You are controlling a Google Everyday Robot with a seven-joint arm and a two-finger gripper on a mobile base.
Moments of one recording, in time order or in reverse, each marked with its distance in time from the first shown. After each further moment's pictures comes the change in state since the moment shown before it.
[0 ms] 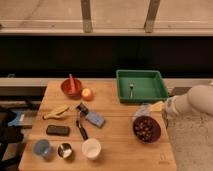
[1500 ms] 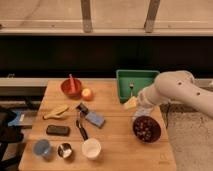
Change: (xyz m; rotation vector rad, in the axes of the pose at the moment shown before) arm 0.010 0.135 0.035 -0.063 0.117 -0.419
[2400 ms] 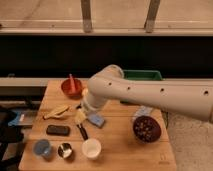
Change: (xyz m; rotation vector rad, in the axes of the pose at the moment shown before) arm 0.016 0.220 0.058 -0.102 0.142 -0.555
